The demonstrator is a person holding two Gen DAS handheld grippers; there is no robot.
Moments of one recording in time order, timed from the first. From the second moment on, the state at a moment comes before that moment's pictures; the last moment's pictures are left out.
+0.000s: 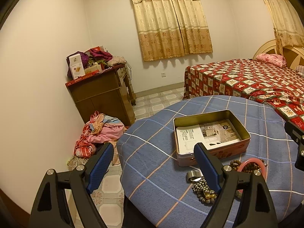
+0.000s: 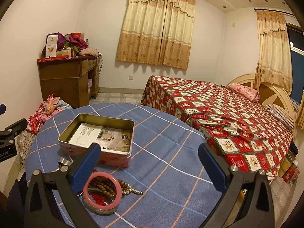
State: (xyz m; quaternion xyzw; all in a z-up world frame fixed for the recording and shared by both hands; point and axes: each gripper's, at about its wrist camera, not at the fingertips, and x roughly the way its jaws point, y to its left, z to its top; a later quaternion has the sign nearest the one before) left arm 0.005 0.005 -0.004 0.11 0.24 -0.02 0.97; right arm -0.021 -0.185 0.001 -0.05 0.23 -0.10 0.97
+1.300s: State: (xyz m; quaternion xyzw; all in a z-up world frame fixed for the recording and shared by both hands) left arm 0.007 0.006 -0.006 0.11 0.24 -0.02 0.97; right arm -0.020 -0.190 -0.006 -0.05 0.23 -0.10 0.97
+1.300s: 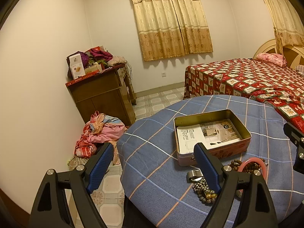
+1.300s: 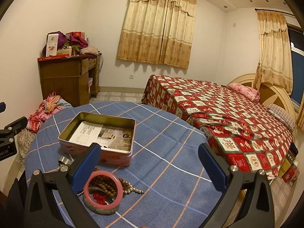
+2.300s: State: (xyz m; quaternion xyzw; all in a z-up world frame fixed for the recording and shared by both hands) left arm 0.023 -0.015 -0.095 0.12 0.32 -0.07 0.94; right arm -0.007 -0.202 -0.083 -0.05 0.31 -0.08 0.95
